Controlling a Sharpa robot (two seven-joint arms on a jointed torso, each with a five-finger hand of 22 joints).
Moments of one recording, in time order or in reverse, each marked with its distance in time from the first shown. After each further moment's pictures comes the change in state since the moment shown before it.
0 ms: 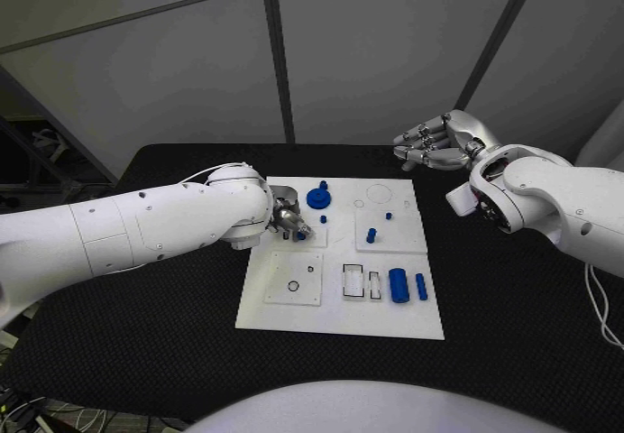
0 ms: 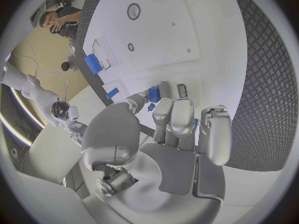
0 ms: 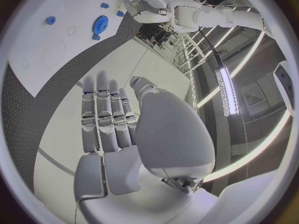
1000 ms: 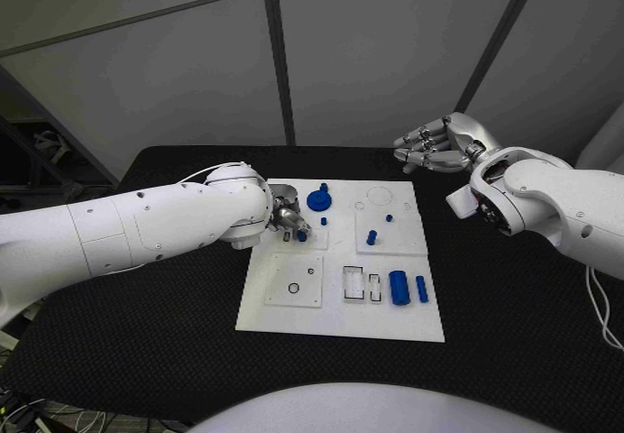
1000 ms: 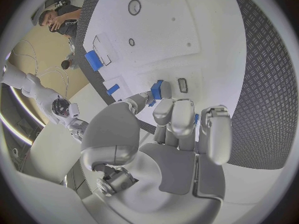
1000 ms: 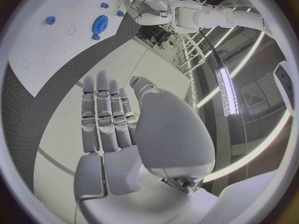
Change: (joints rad) left arm 0.005 -0.006 0.004 0.004 0.001 -0.017 0.003; left_hand 0.024 -0.013 0.092 -0.034 0.000 -0.014 0.000 0.008 0.010 -0.004 0.003 -0.012 -0.013 0.002 0.002 0.000 -0.001 0.000 -0.004 0.004 -0.004 0.000; right arm 0.000 -0.001 0.000 0.000 0.000 0.000 0.000; right_hand 0.000 0.000 0.003 -0.003 -0.003 0.004 -0.004 0.000 0.000 0.004 -0.004 0.000 0.002 0.000 0.000 0.005 0.001 0.000 0.000 0.000 0.008 0.004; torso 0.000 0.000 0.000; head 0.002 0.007
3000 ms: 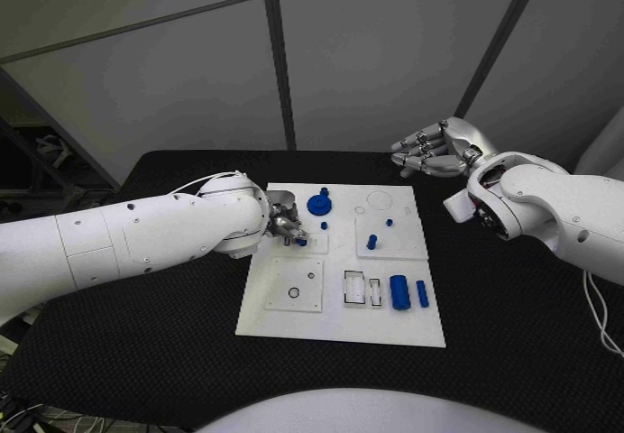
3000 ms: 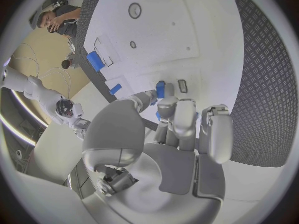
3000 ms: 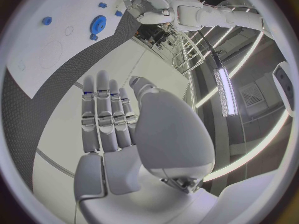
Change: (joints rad) left arm -0.005 -0.048 -0.002 0.069 -0.026 -0.057 0.000; left_hand 0.147 0.007 0.007 0.049 -0.054 -0.054 0.039 -0.029 -0.017 -0.046 0.025 -0.062 -0.065 0.001 0.017 0.000 -0.004 -0.001 -0.003 0.011 -0.017 0.000; right arm 0.000 0.010 0.000 -0.004 -0.001 -0.002 0.013; right_hand 0.010 0.000 0.000 0.000 0.000 0.004 -0.004 0.003 0.000 0.000 0.000 0.000 0.002 0.000 0.000 0.009 0.001 0.000 0.000 0.000 0.008 0.005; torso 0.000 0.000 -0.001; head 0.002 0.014
